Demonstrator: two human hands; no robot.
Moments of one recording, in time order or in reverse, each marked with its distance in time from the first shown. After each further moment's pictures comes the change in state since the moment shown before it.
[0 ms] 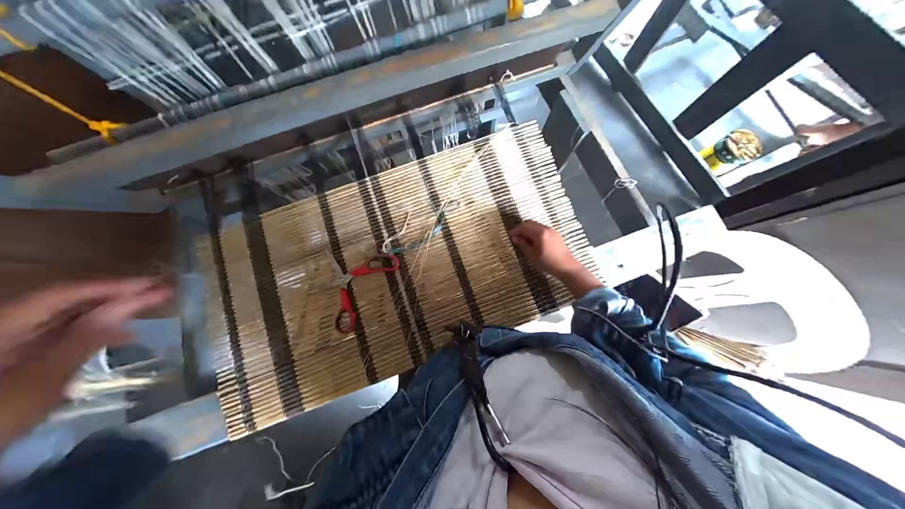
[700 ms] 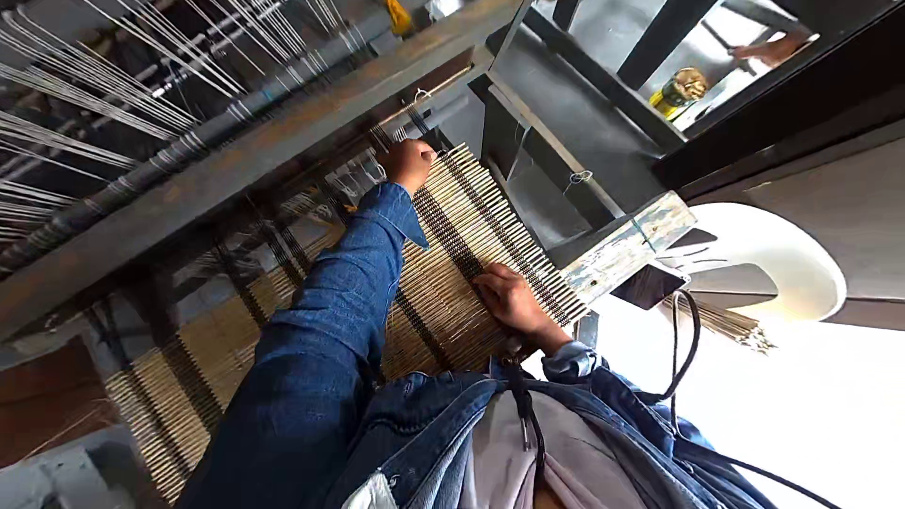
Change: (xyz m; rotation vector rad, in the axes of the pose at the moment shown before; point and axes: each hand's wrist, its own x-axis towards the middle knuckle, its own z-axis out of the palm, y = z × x) left_hand 0.383 0.168 0.389 0.250 -0.365 0.214; right_hand -0.015 0.017 0.034 0.126 0.392 -0.110
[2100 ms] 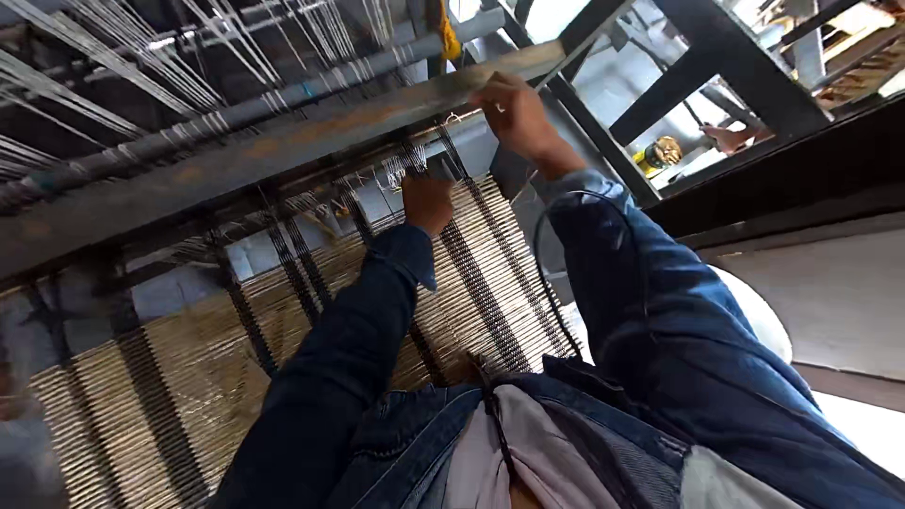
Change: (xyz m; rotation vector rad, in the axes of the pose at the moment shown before) left_hand -0.039 -0.007 0.007 0.200 0.028 0.070; right_hand 0.314 -0.008 -0.100 -0.244 -0.152 -0.201
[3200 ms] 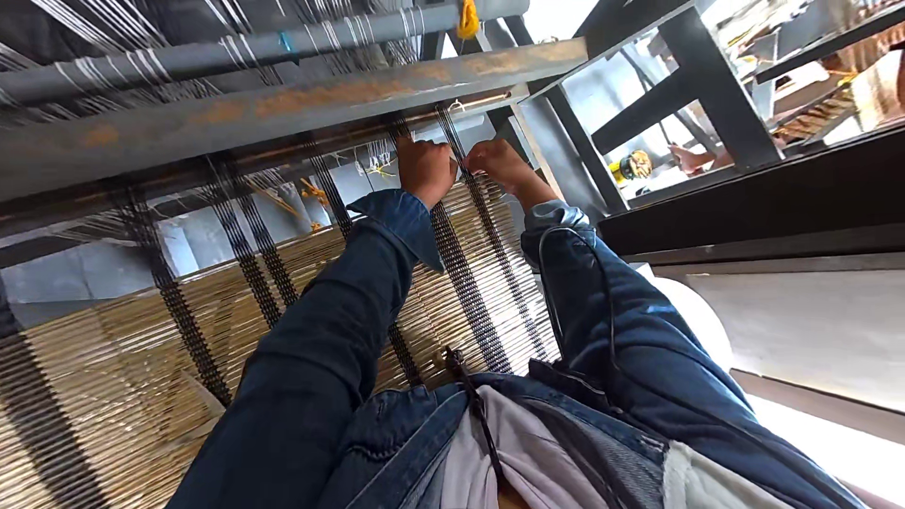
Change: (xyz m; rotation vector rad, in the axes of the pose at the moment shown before) left_hand 0.055 -0.011 -0.005 -0.112 0.085 0.015; right_hand -0.018 0.052 0.085 0.571 -0.281 0.591
